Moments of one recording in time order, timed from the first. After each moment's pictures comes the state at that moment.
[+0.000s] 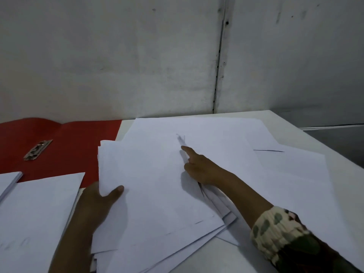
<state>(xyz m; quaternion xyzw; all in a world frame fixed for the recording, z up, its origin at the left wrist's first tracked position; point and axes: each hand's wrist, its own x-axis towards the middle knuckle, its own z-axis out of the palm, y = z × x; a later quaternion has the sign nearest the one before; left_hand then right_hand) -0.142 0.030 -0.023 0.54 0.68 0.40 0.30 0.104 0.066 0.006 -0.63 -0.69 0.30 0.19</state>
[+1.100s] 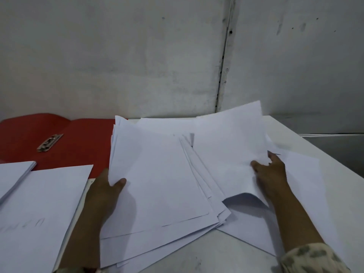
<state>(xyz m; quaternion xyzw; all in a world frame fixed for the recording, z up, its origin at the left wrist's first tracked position) -0.132 0.020 -0.017 0.53 0.71 0.39 0.26 0.215 0.010 -0.006 -0.70 -0.32 0.26 0.58</state>
